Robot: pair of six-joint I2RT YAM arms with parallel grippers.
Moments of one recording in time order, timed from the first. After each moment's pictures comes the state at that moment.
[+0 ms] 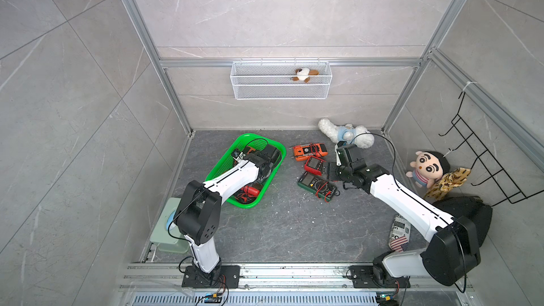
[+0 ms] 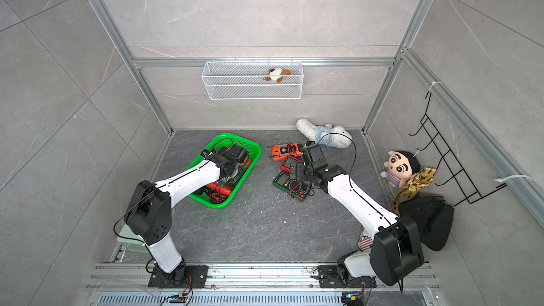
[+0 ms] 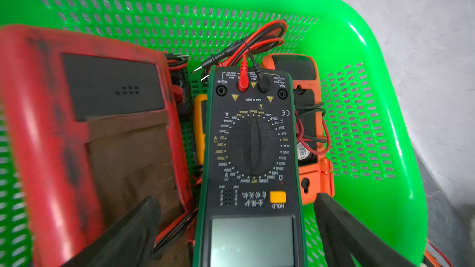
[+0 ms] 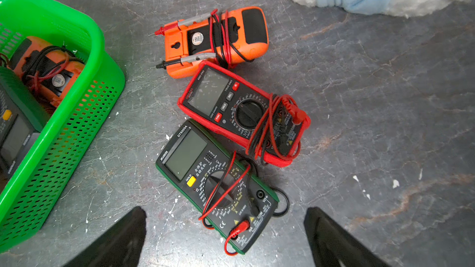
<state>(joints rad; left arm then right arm) -0.60 1.74 1.32 -0.73 -0.66 -1.47 0.43 1.40 1.09 -0.56 0.14 0.38</state>
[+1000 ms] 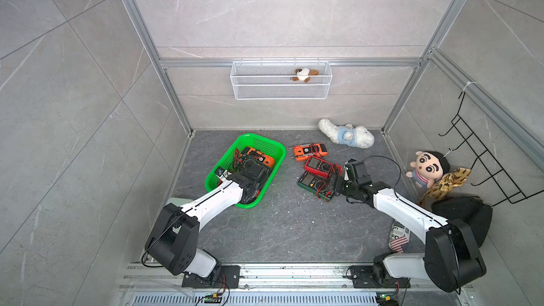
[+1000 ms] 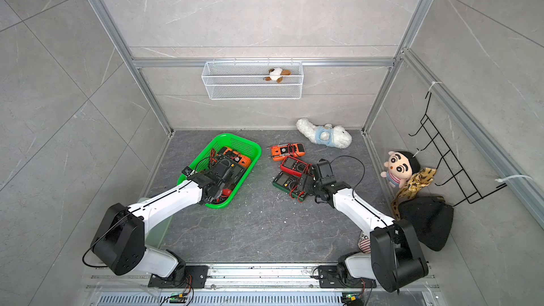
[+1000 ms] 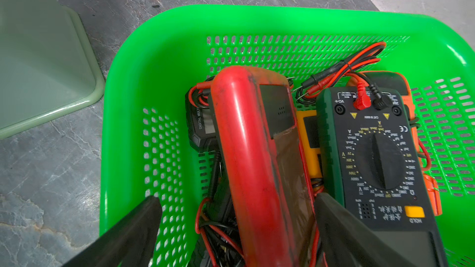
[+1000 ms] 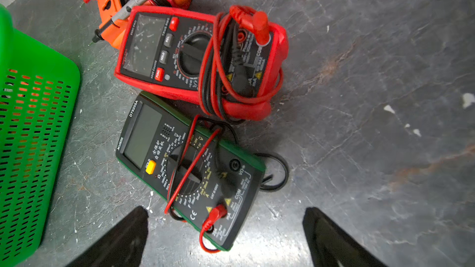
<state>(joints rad) -0.58 1.47 0.97 -0.74 -0.73 -1.47 0.30 1.35 0.75 -0.31 -0.03 0.58</state>
